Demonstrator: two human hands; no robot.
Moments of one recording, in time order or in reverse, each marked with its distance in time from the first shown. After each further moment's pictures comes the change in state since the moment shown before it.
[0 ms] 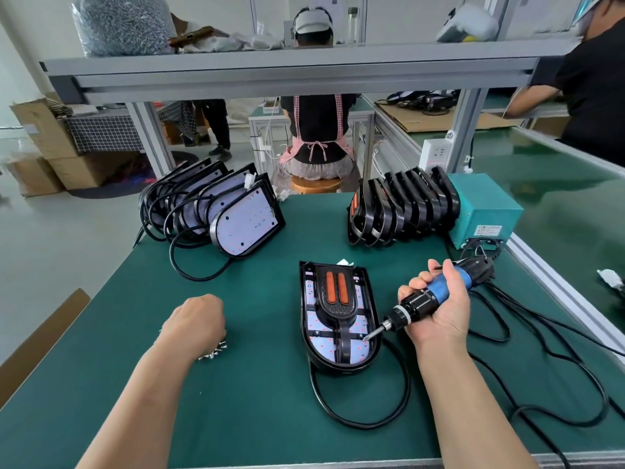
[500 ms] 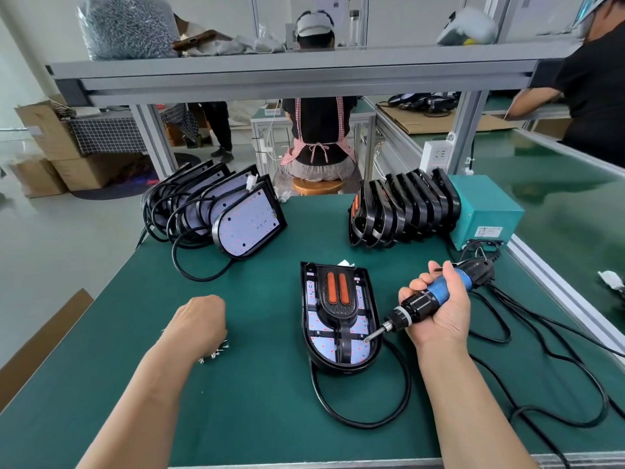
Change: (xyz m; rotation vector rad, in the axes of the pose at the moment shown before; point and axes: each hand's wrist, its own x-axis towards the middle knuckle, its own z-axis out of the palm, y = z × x) left_hand 0.000 -0.002 0.002 0.029 0.008 0.028; right_hand -0.001 -0.001 -0.001 -0.016 -0.002 -0.001
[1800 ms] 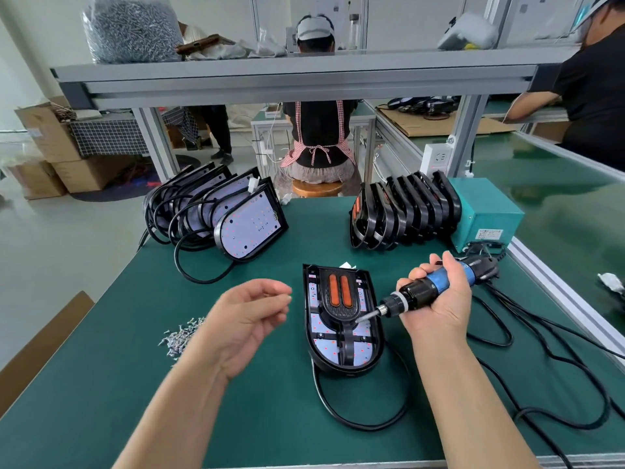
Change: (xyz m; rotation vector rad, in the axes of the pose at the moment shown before) left_hand -0.062 0.058 -0.025 -1.843 -0.230 0.221; right_hand -0.020 -0.004 0.037 0.065 0.079 0.033
